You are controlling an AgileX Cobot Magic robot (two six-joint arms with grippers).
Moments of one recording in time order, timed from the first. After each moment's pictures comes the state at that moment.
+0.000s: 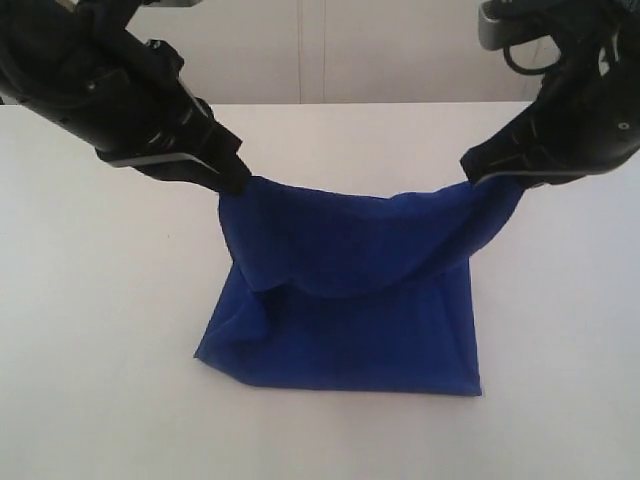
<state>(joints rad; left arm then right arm) -0.58 1.34 -1.23 -0.48 0.97 0.37 0.27 1.32 -1.13 -0.14 0.94 0.06</state>
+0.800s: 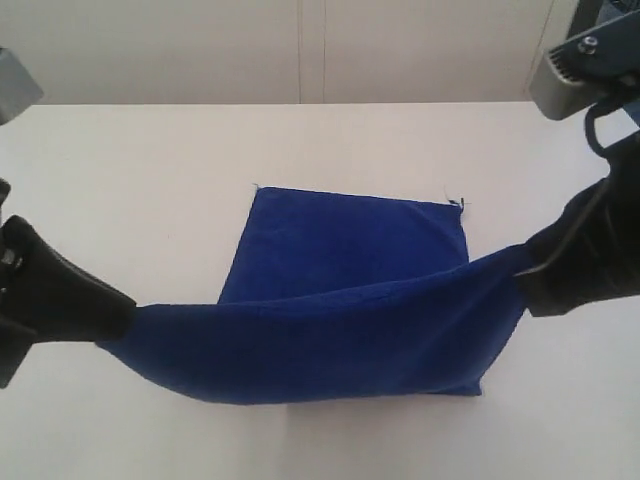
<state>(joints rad) -0.58 0.91 -0.87 -0.53 1.03 0.35 0.49 0.94 -0.92 -0.08 1.00 0.08</state>
